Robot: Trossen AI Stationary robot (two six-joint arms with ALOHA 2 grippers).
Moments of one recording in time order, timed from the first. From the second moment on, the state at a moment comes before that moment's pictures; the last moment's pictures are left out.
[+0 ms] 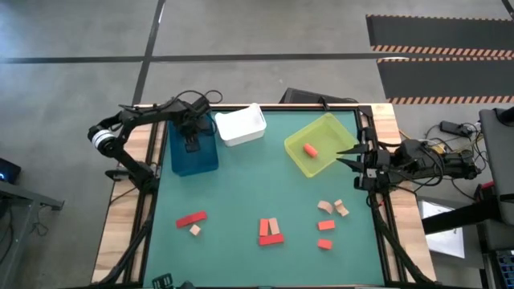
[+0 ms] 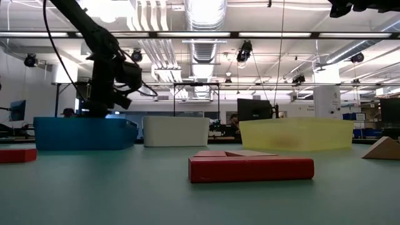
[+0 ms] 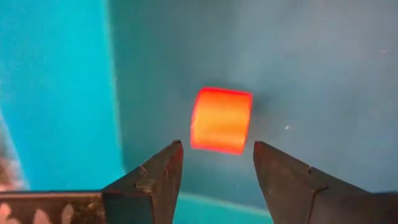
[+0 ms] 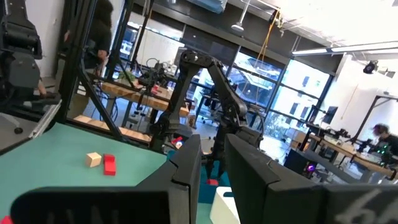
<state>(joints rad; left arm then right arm) 0.81 1.54 0.94 -0.88 -0.24 0.48 0.07 0.28 0.38 0.06 0.08 -0.37</state>
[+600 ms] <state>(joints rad) 0.49 1.18 1.01 -0.87 -0.24 0.04 0.07 0.41 0.38 0.10 0.08 -0.10</state>
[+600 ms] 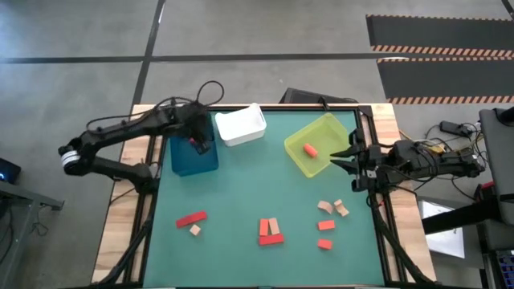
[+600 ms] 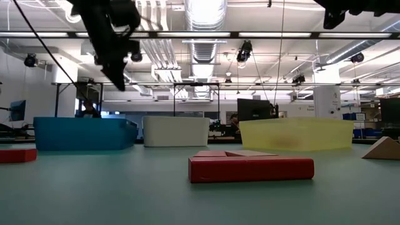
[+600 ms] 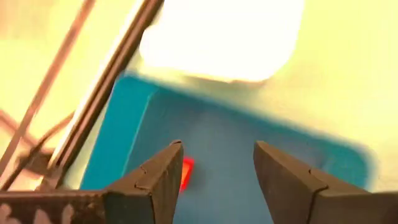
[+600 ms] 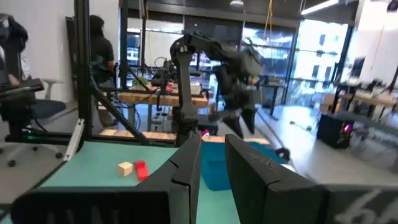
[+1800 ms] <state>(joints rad) 0.14 0.98 0.72 -0.14 -0.24 -0.02 0.25 1.01 0.80 -0.72 0.07 0.78</state>
